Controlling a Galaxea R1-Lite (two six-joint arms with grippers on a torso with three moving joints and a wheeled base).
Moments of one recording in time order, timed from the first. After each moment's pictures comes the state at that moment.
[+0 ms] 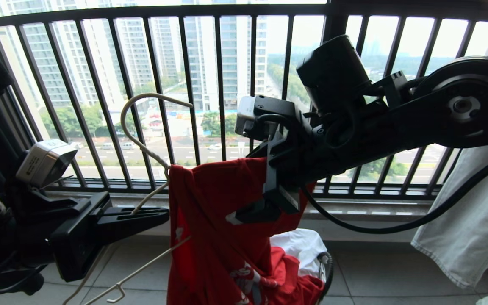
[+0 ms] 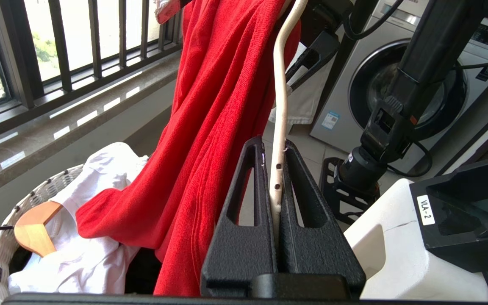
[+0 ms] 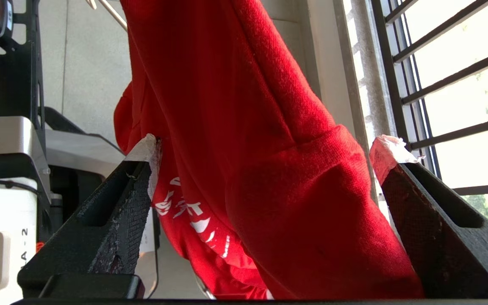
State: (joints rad) left arm -0.15 1.41 -0.37 -1.16 -1.14 -0.36; right arm 0.73 1.89 -1.78 0.52 0.41 -0.59
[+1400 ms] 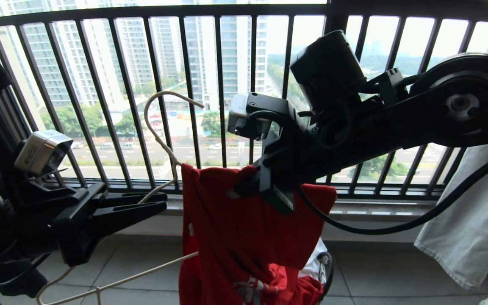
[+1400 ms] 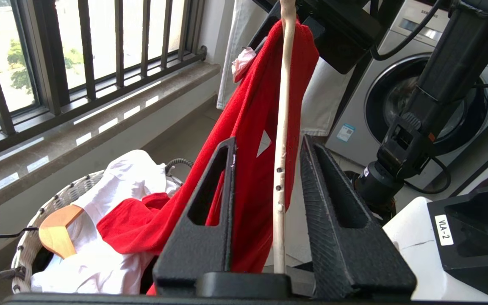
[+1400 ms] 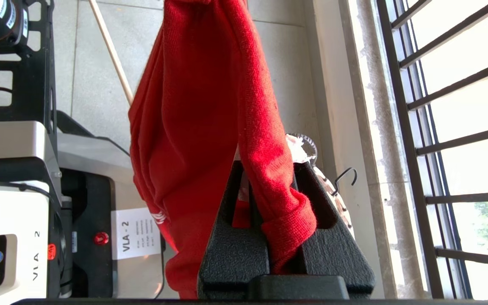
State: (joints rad) left arm -0.15 1.41 -0.41 -1.13 -1.10 -0.36; right arm 0.75 1.89 -1.81 0.52 0.41 -0.56
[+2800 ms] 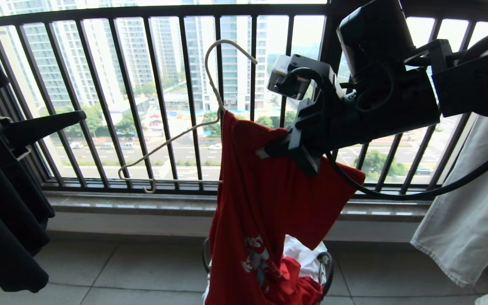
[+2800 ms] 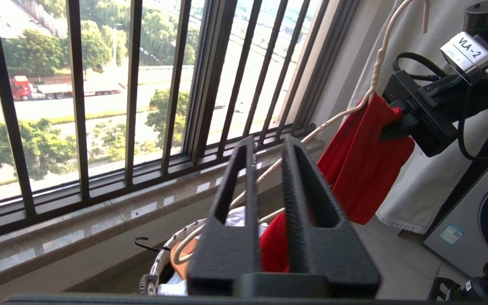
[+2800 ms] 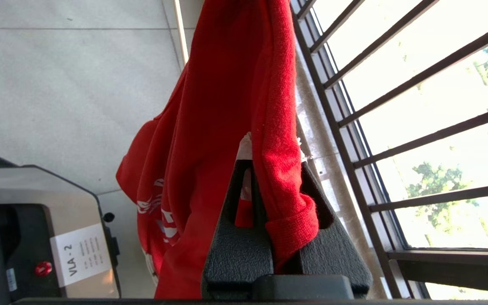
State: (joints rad) left arm 0.26 1.37 -0.70 -0.98 -1.05 -0.53; right arm 0.63 1.84 -1.83 0.48 0.33 -0.54
